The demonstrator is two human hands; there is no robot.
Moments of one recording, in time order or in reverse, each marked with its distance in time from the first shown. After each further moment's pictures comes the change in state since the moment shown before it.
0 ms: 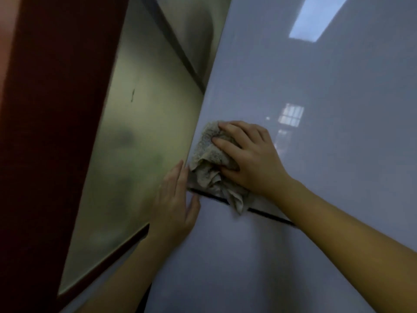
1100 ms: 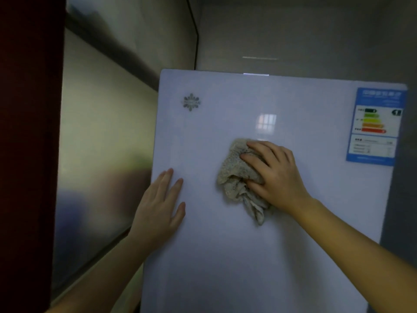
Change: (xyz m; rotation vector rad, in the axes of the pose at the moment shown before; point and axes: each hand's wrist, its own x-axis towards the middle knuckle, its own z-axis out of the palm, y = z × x) left_hand 0.401 0.136 -0.067 0.340 -0.257 0.257; right_hand 0.143 0.351 -0.150 -0.022 -0.041 0.272
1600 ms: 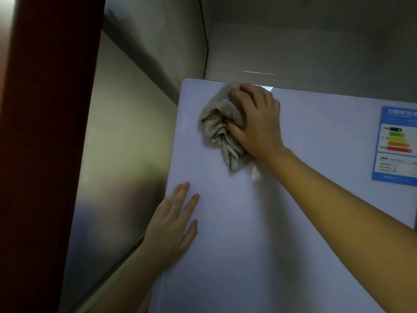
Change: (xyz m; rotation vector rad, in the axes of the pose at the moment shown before) left_hand -0.008 -0.019 0.021 -0.080 0.096 0.099; right_hand 0.166 -0.024 0.027 0.108 0.198 0.180
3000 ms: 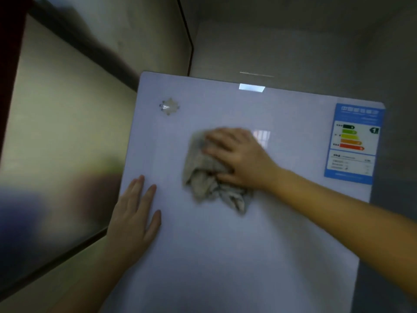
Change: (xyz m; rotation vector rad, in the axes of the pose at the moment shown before) left_hand 0.006 0.046 0.012 0.034 0.058 -0.263; right_hand -0.083 0.083 -0.041 -0.062 -0.248 -0.586
